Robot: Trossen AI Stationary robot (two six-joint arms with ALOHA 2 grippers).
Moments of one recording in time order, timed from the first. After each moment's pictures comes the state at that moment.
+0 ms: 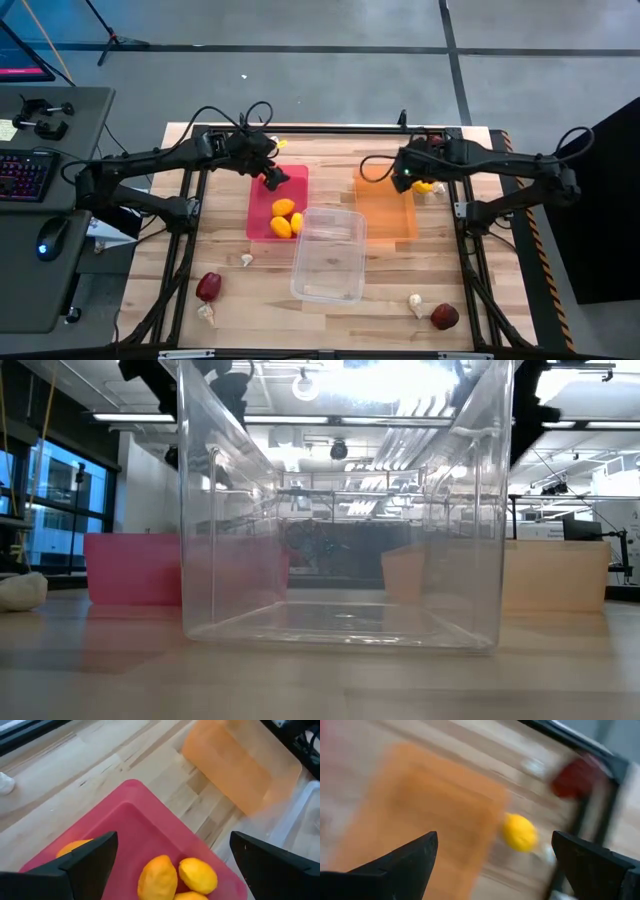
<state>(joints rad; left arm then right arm) 0.36 1.22 0.99 -0.60 0.02 -0.46 -0.19 1.25 1.21 -1.34 0.43 0.88</state>
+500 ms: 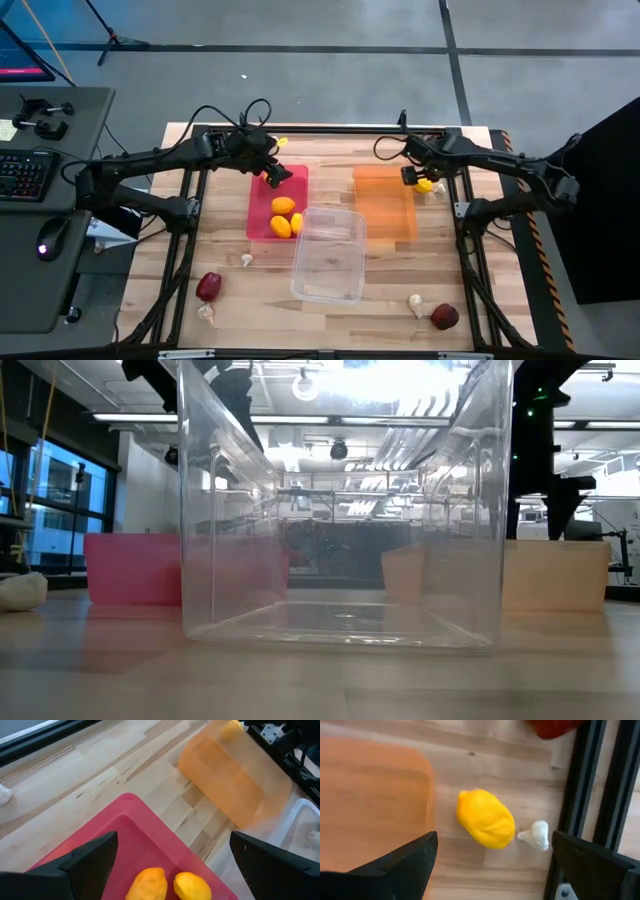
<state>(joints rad) 0.36 1.22 0.99 -0.55 0.01 -0.48 -0.58 1.24 0.85 -1.10 0.24 0.81</state>
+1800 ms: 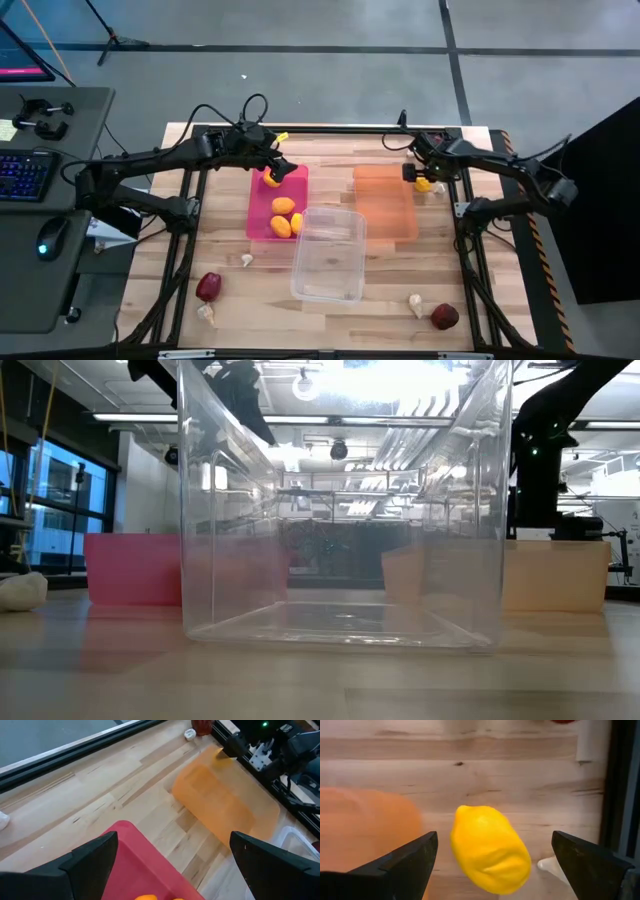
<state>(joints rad) 0.36 1.22 0.99 -0.44 -0.02 -0.50 -0.78 1.27 0.65 -0.80 0.12 0.77</state>
